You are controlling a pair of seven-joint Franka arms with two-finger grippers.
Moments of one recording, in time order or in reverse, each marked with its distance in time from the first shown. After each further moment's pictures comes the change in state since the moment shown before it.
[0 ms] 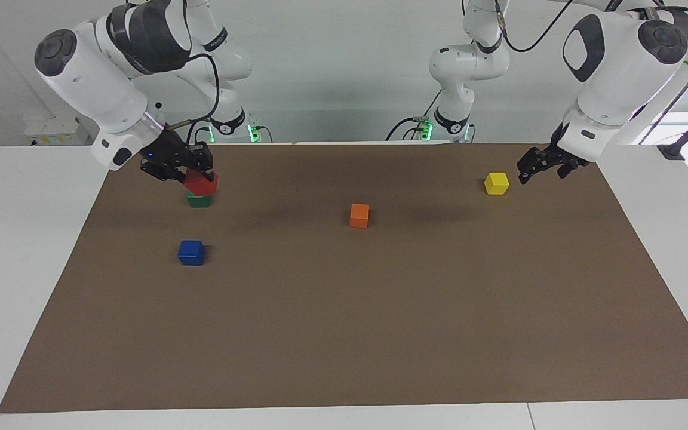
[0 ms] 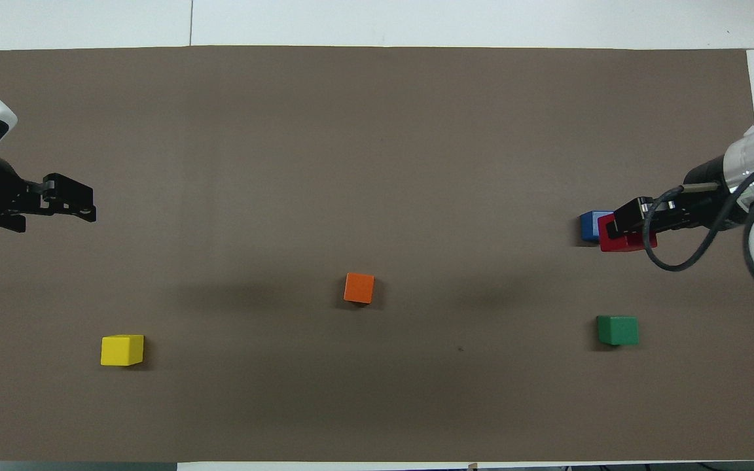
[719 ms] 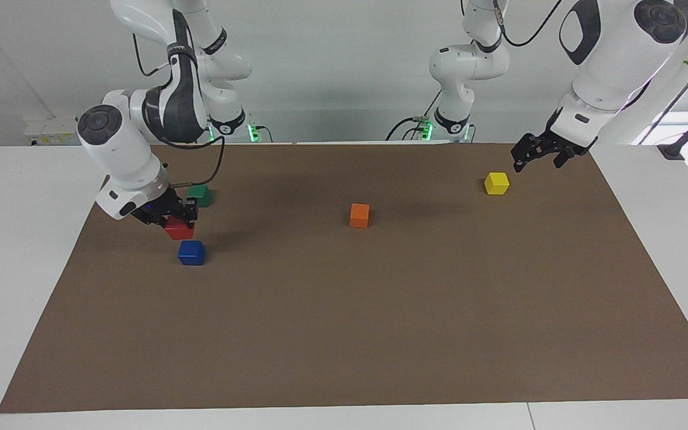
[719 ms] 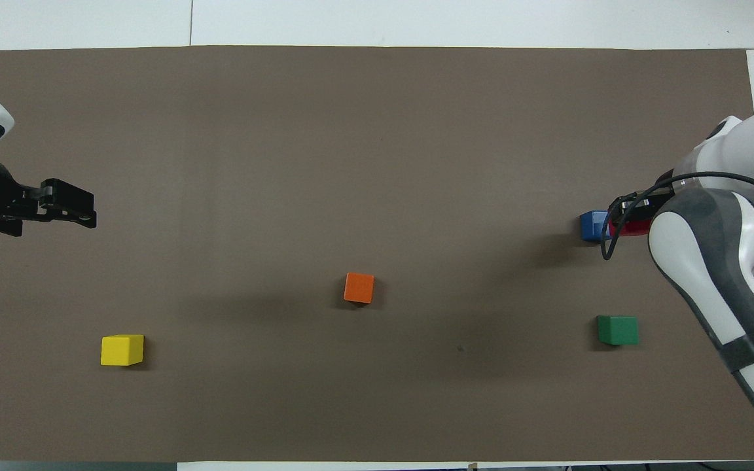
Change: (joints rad) left arm 0.012 -0.042 -0.044 0.029 -0.001 -0.050 0.005; right arm -0.030 0.112 -0.006 -0.177 -0.208 0.342 0.029
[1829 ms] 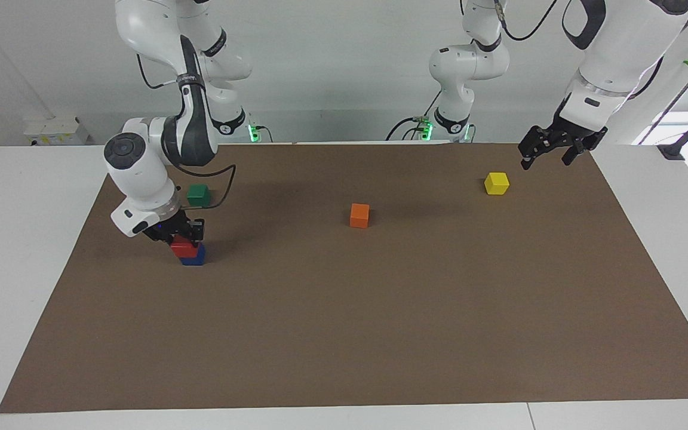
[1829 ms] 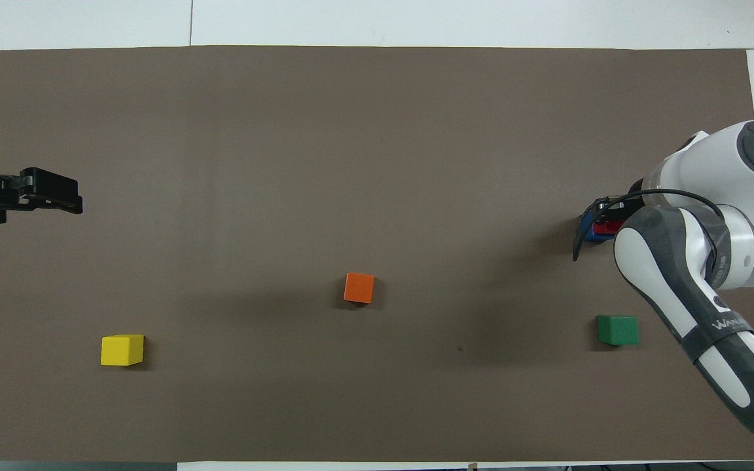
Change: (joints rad) left arm 0.001 -0.024 0.011 0.001 0.000 0.061 0.000; right arm 0.002 0.049 0.008 -0.086 -0.030 0.173 0.080
